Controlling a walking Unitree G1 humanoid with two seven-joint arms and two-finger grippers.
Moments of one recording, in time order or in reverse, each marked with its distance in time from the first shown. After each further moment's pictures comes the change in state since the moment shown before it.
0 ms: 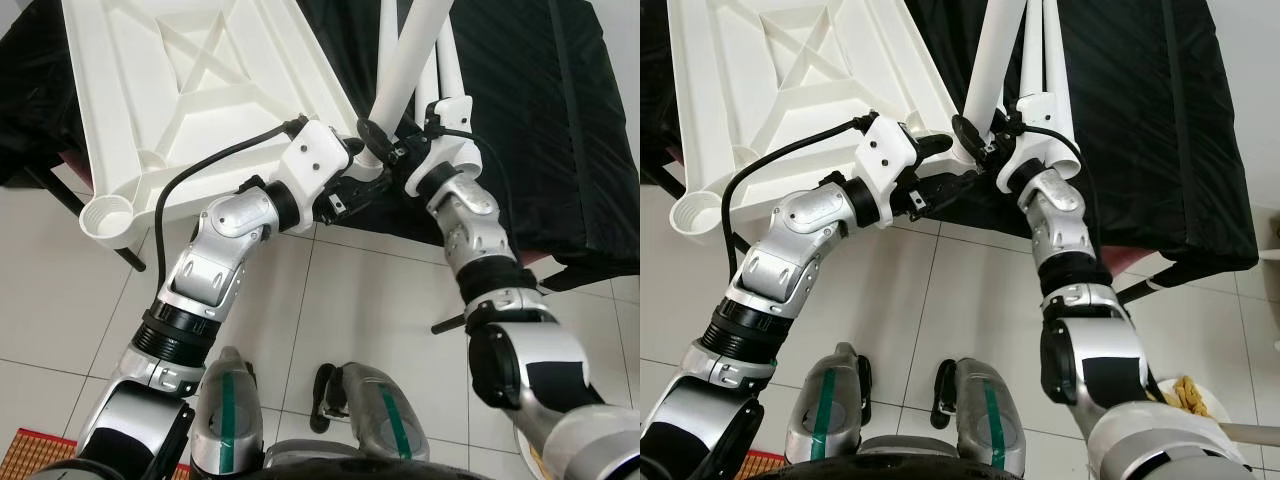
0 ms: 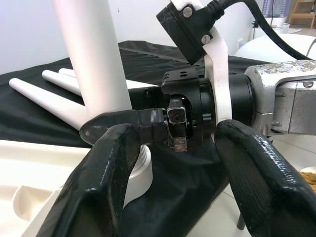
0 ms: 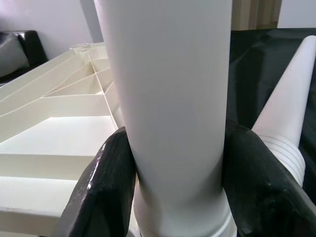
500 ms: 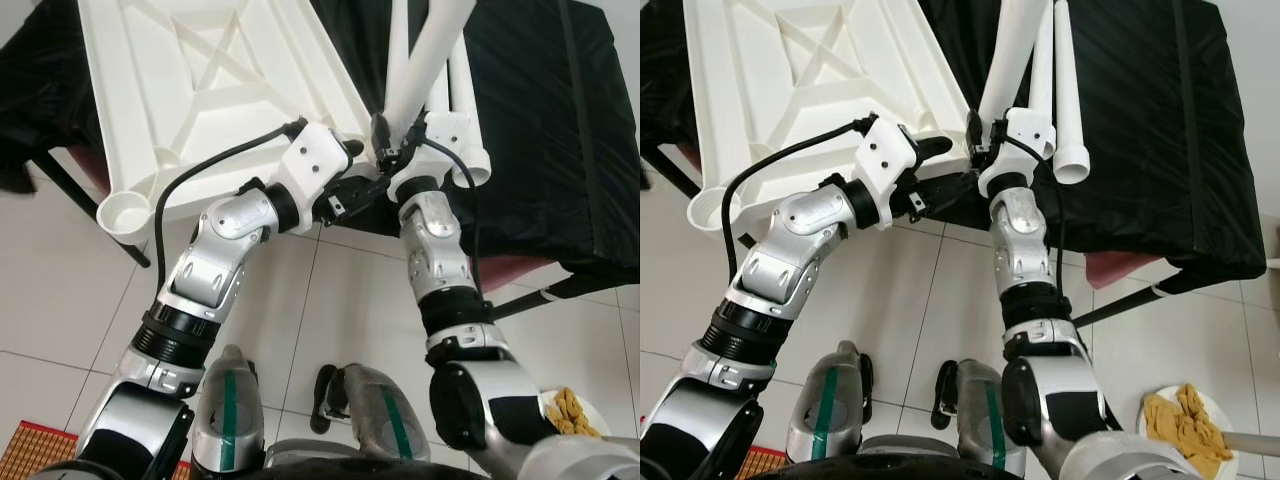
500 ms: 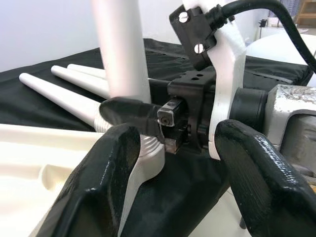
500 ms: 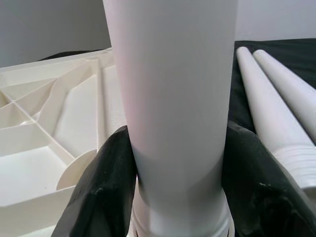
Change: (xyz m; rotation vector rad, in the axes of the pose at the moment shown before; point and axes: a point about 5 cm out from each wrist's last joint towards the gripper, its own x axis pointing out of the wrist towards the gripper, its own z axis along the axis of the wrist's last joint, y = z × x) left arm -0.001 -0.001 -0.001 -0.002 0.003 0.000; right arm -0.011 0.021 -0.003 -0.002 -0.078 -0.451
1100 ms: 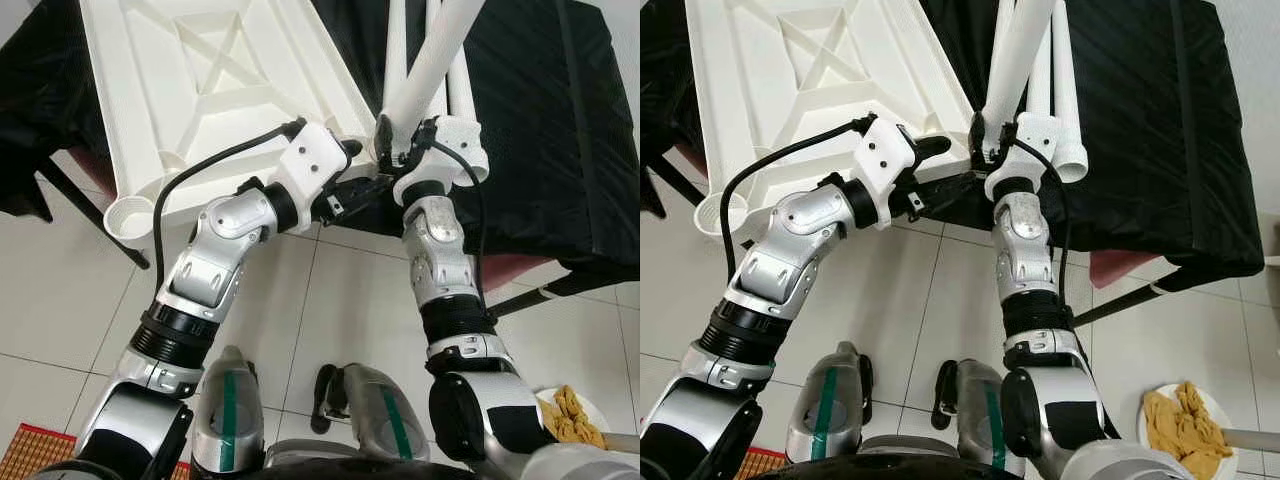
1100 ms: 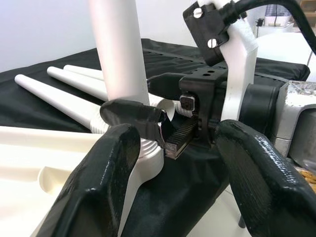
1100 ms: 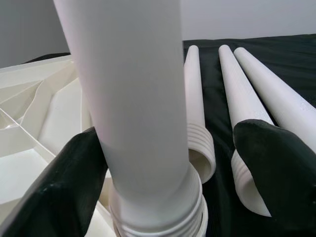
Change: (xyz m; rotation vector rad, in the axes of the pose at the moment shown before) left arm -0.001 0.001 0.000 0.002 0.003 0.001; right arm -0.005 -0.002 0.002 0.002 0.004 -0.017
